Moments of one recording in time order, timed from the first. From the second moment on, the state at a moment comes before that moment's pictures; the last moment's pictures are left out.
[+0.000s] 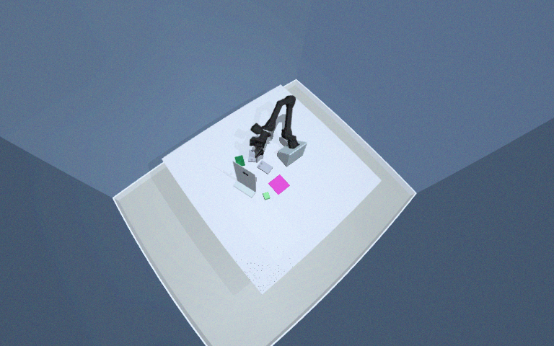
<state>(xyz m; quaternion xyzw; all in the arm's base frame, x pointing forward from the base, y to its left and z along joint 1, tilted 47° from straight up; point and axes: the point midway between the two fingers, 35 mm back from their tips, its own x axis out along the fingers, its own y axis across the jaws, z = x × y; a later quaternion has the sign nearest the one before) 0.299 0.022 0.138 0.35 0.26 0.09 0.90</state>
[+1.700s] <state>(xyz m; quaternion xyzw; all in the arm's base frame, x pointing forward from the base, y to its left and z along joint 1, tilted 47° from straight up) 0.382 0.039 0.114 0.36 0.26 0.09 0.89</state>
